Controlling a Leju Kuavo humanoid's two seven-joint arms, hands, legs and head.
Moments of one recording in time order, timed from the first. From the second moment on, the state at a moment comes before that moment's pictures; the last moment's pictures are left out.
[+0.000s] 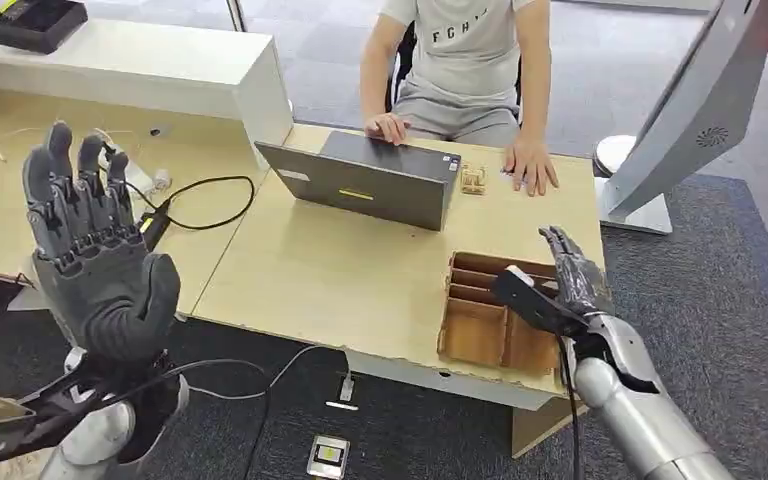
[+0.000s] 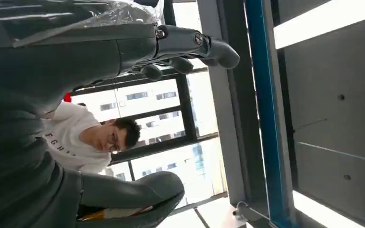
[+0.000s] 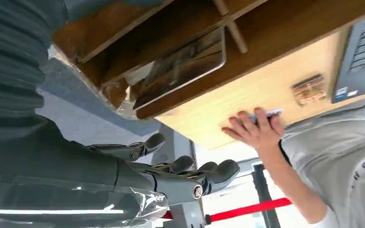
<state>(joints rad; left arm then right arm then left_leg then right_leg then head) -0.08 0.23 -0.52 -2.16 0.18 0.51 -0.61 -0.70 -0.19 0.73 -0.78 0.68 -0.28 0.00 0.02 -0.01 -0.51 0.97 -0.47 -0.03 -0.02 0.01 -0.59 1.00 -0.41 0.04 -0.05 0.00</state>
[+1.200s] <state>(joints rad) -0.07 0.22 -0.51 -2.16 0.18 0.50 -0.61 -0.72 -0.20 0.72 -0.75 0.63 -0.24 -0.03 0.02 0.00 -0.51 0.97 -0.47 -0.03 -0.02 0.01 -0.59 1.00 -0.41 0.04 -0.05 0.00</state>
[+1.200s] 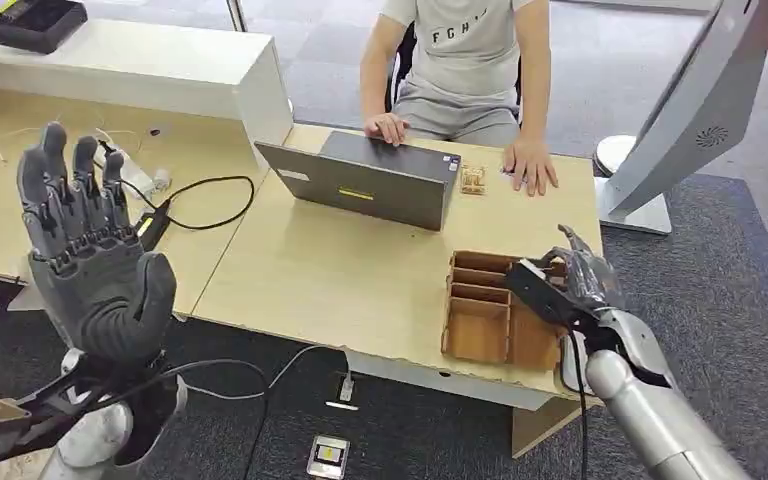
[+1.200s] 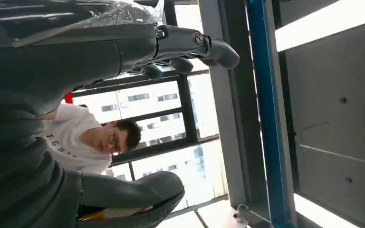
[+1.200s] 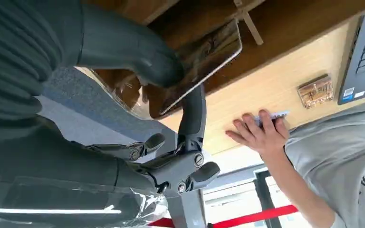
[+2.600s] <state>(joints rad) -0.08 0.22 -0.51 -2.15 0.19 0.50 -0.62 -0.69 -0.28 0.61 -1.03 0.69 -0.45 0.09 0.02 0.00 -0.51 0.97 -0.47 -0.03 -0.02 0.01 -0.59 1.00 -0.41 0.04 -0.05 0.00</state>
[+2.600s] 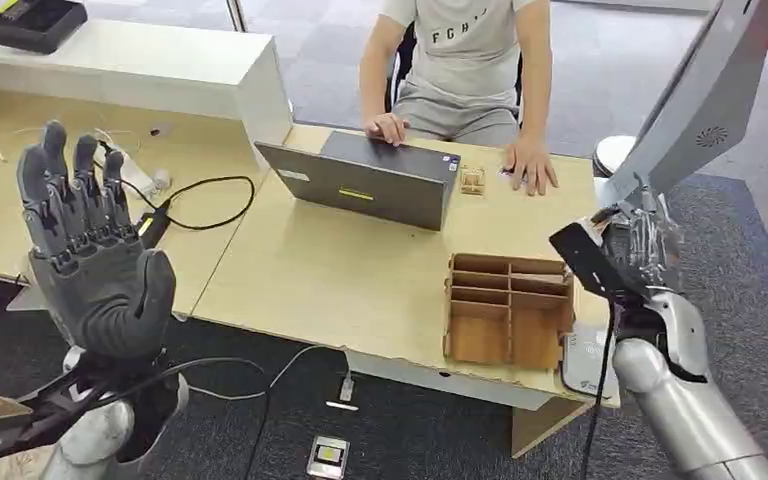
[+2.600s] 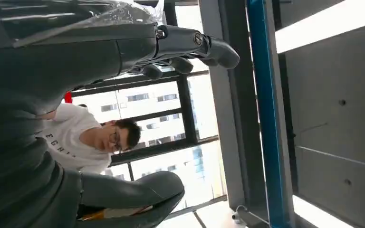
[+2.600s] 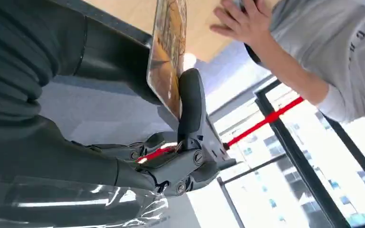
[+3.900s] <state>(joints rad) -0.14 0.20 -0.57 -2.12 0.25 0.57 -0.68 -1.03 -0.13 0.63 -0.66 0.83 -0.39 0.13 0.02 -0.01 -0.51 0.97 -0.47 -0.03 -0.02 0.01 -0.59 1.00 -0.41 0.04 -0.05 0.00</state>
